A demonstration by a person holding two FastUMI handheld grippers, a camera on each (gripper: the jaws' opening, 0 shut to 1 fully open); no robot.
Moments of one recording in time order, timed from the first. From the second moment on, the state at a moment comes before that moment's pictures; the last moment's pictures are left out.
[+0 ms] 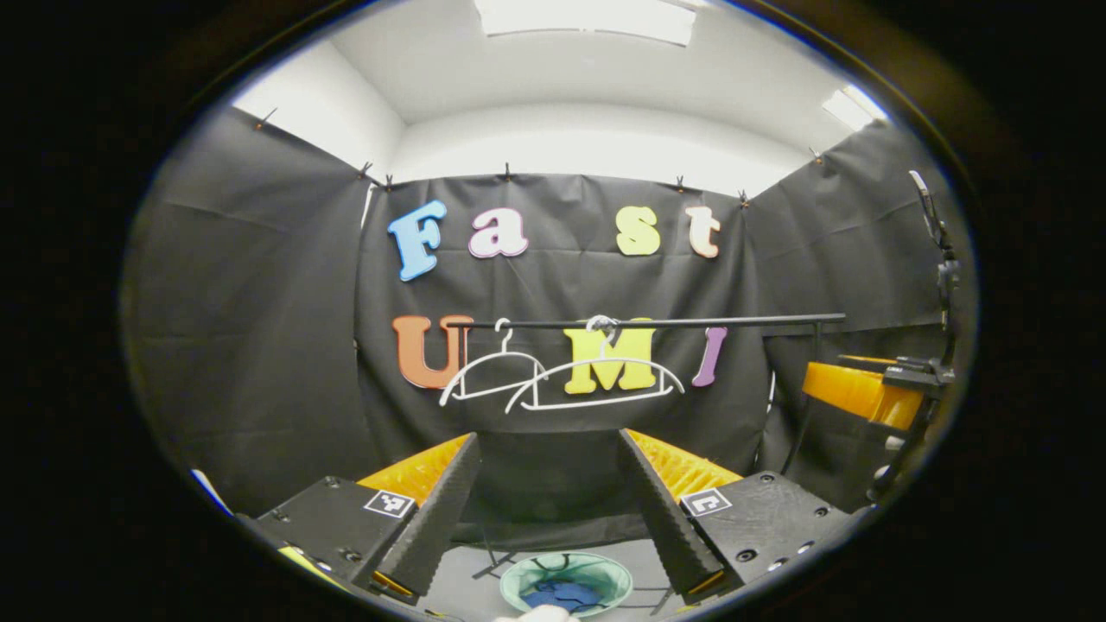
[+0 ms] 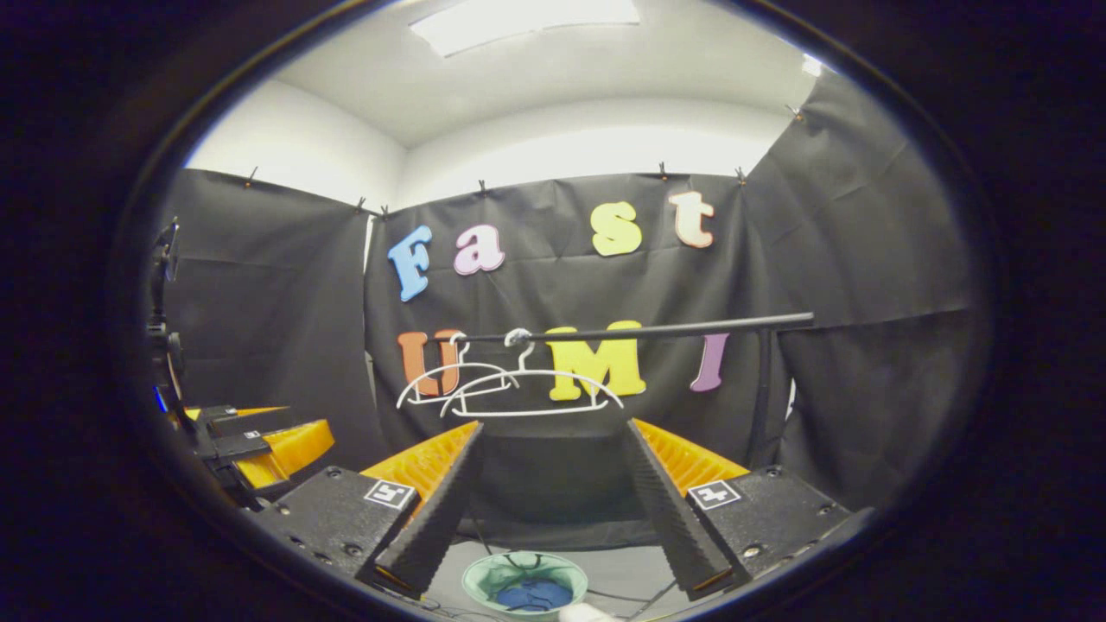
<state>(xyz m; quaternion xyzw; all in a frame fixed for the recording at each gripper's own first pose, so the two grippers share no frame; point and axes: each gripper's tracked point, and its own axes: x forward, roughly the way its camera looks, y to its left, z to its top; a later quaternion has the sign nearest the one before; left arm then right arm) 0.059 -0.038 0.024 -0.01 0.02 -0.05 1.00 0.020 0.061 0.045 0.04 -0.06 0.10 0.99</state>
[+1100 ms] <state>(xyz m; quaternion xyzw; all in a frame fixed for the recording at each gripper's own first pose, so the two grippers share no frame) 0.009 -0.034 0.033 -0.01 0.02 0.00 1.00 -0.018 0.018 0.036 0.05 -0.05 0.08 0.99</state>
